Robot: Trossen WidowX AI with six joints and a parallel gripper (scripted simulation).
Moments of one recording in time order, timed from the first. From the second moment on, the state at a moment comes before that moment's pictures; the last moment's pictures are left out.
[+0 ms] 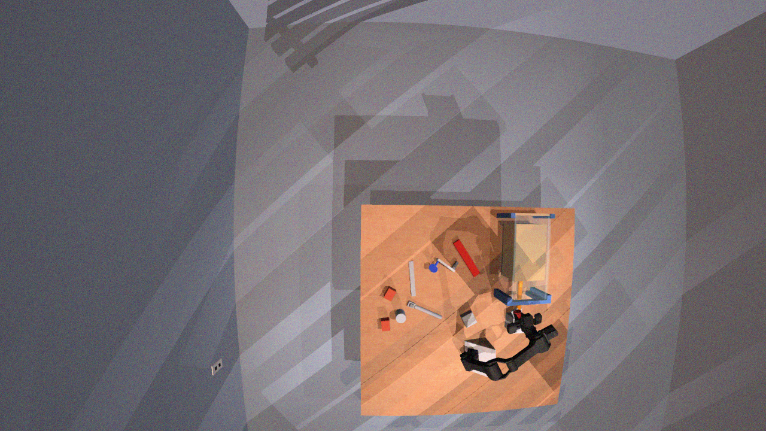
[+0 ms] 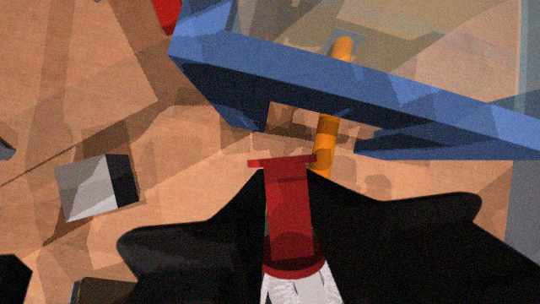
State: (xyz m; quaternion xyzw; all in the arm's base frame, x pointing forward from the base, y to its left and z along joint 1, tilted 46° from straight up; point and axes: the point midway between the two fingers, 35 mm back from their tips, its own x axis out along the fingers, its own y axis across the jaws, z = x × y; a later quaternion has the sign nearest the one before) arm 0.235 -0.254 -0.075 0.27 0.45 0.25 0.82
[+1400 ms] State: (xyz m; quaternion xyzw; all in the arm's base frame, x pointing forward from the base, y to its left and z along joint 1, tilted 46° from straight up) arm 0.206 -0.226 -0.051 0.27 0.44 0.25 0.82
